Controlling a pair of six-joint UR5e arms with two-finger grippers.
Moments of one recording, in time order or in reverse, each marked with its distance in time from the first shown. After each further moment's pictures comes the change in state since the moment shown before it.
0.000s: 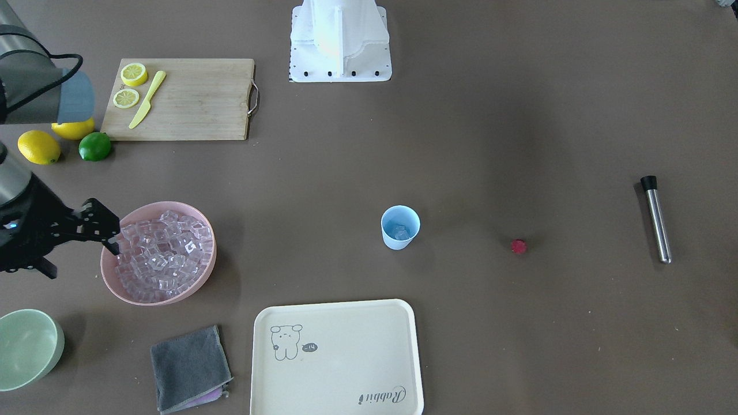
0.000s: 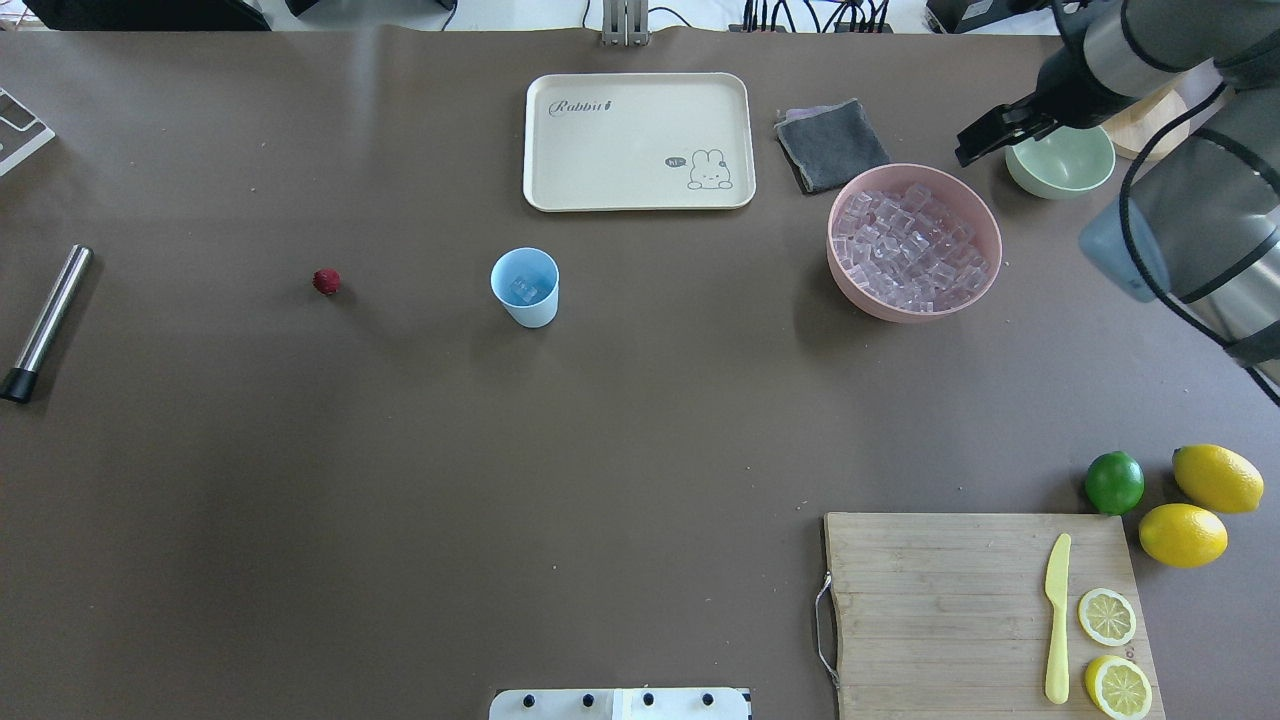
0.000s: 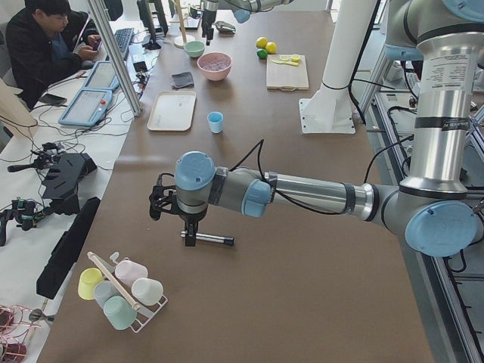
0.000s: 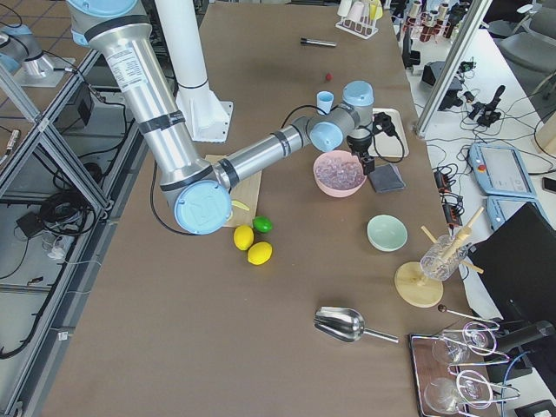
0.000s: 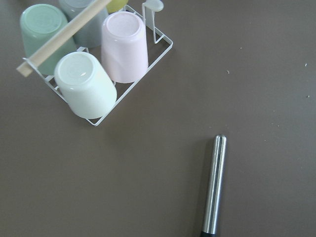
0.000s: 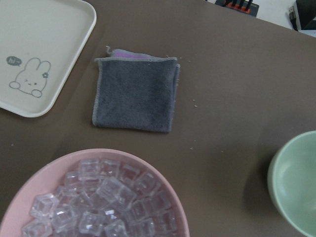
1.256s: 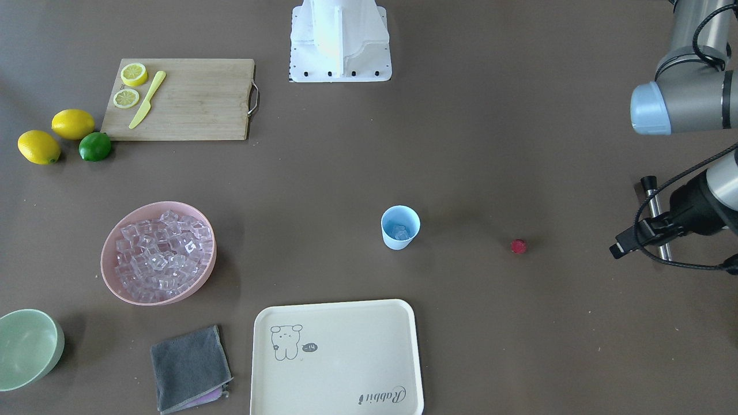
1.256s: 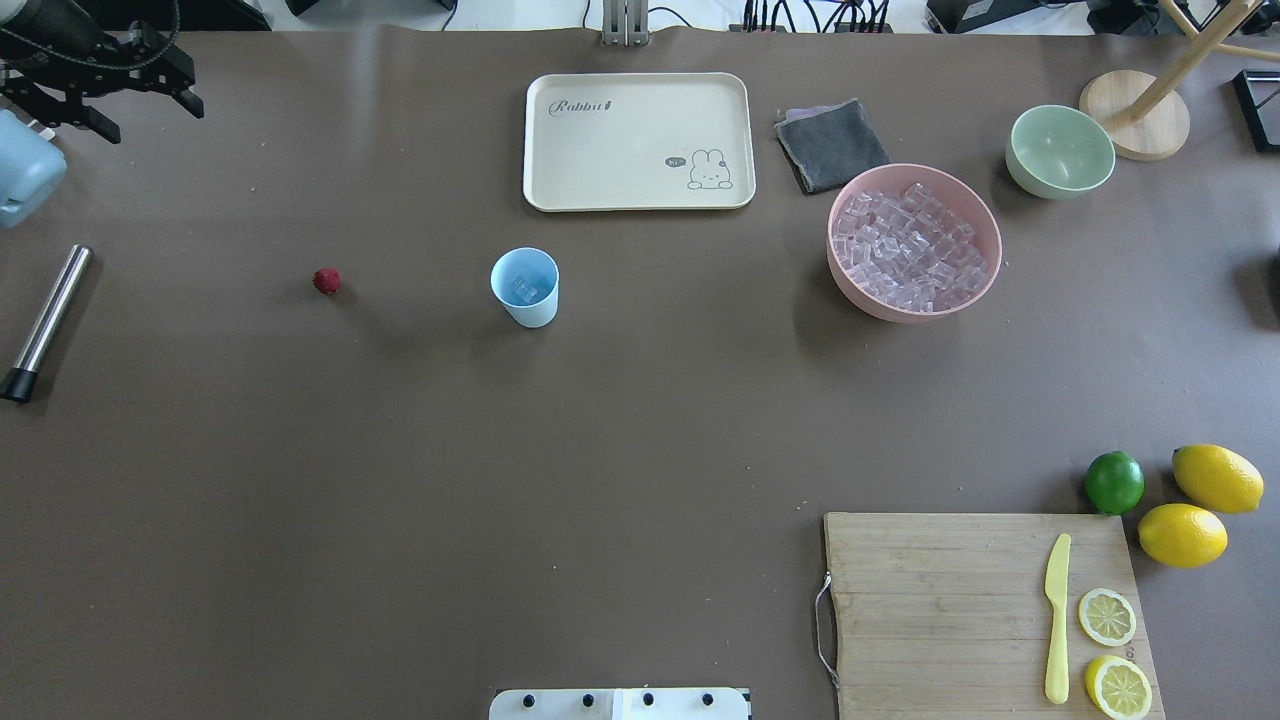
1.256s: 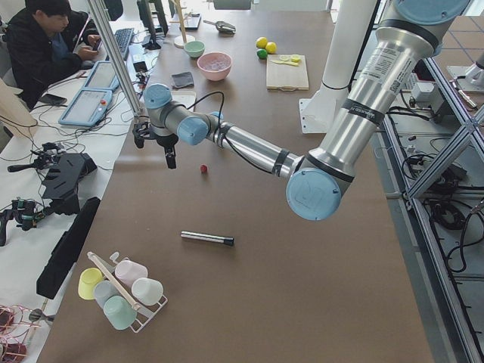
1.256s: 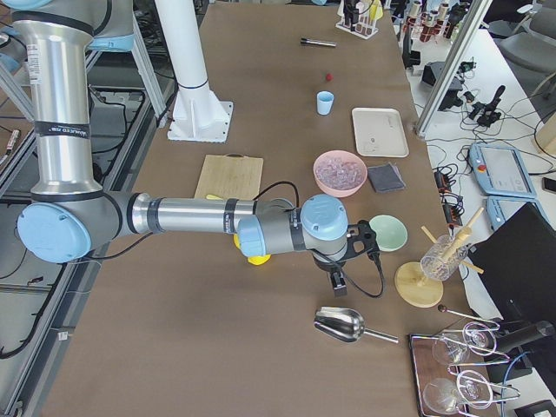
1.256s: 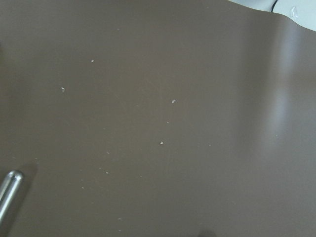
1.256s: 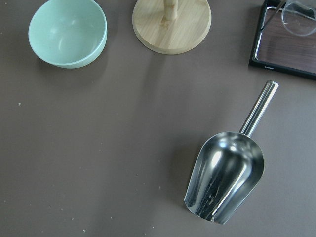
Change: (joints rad) left arm 0.379 -0.422 0.168 -0.001 0.104 -0.538; right arm 0.513 -0.416 -0.004 -0.063 0.240 -0.546
